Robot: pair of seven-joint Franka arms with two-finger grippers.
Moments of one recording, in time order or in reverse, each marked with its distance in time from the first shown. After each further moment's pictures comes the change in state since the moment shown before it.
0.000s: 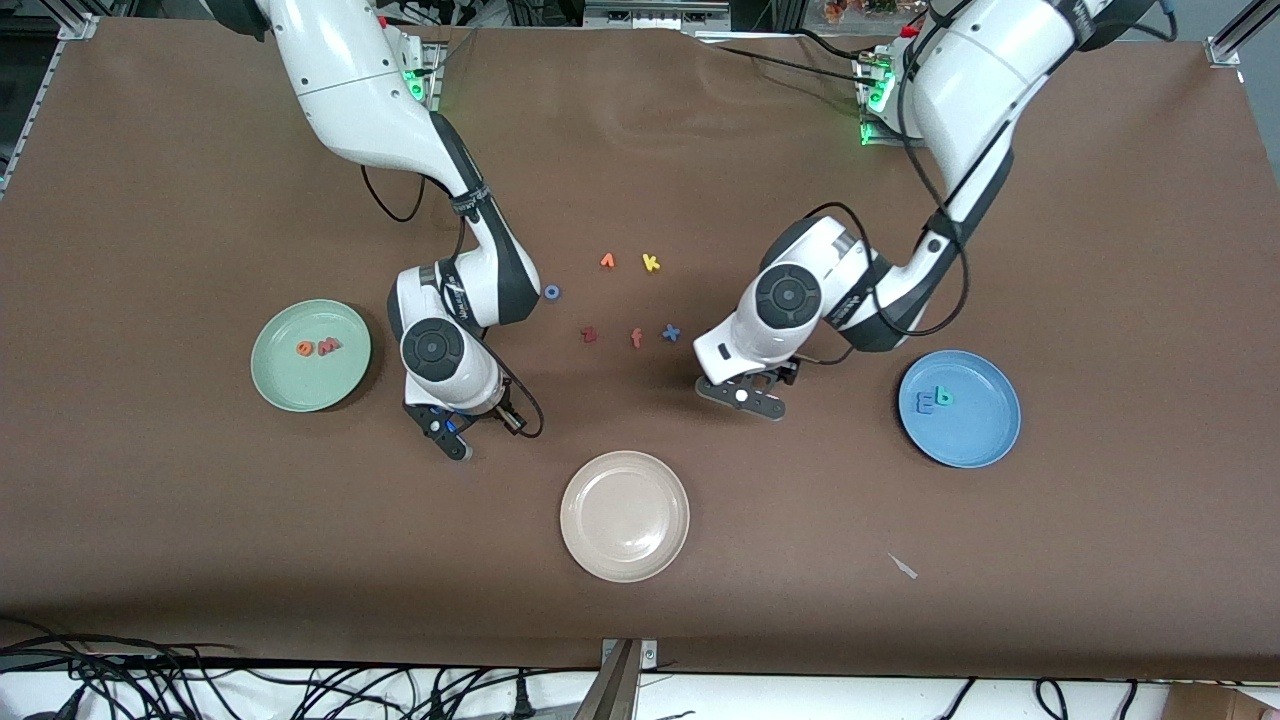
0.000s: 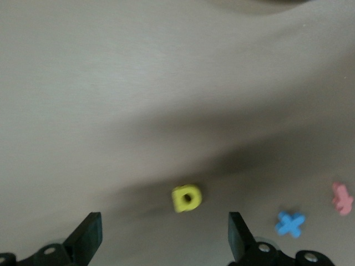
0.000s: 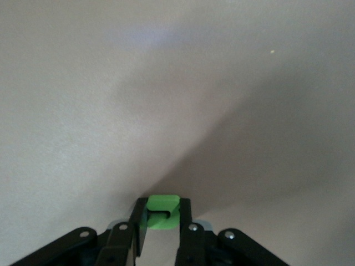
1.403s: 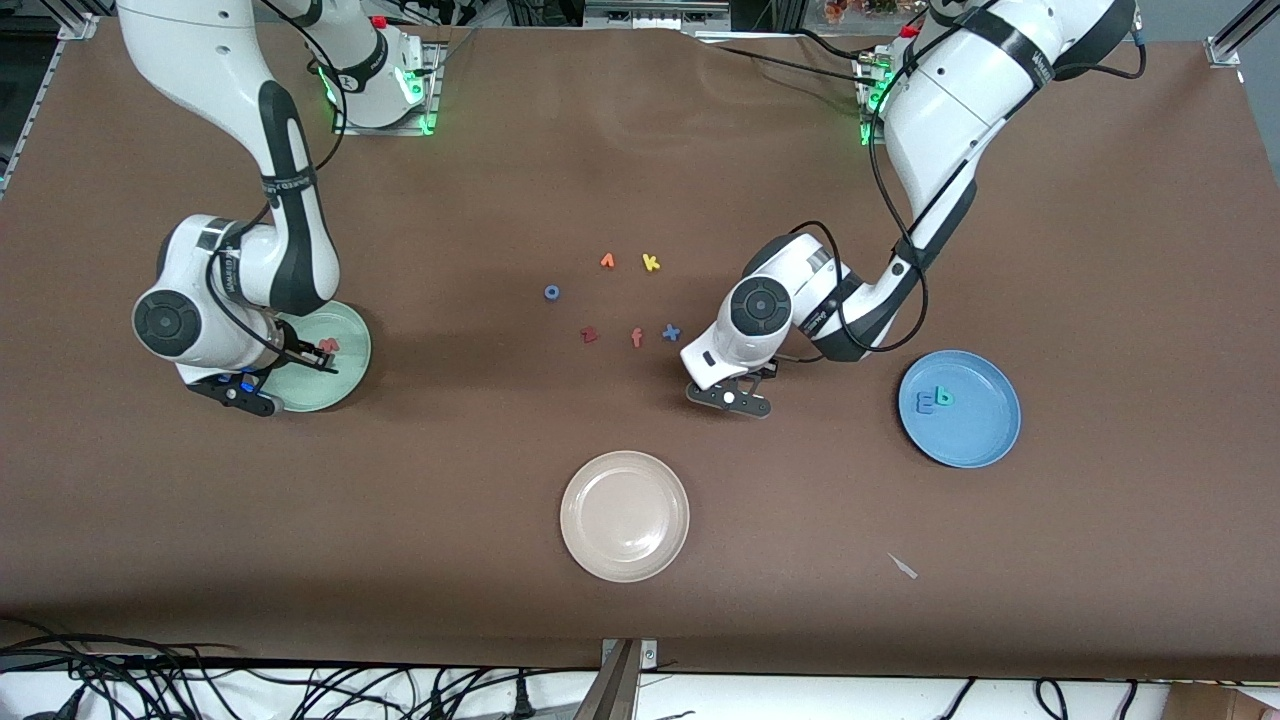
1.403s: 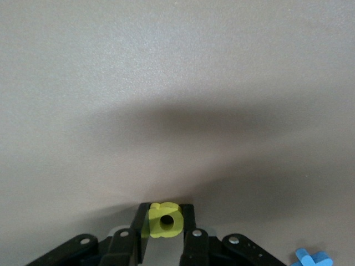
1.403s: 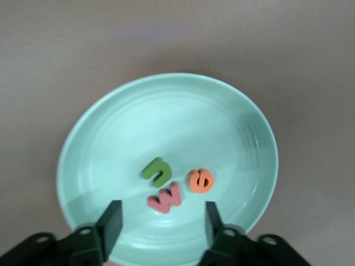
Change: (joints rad) left arm -0.021 0.073 0.010 0.000 0.060 0.041 -0.113; right arm -0.008 -0.299 -0.409 -0.420 0.000 -0.148 -0.864
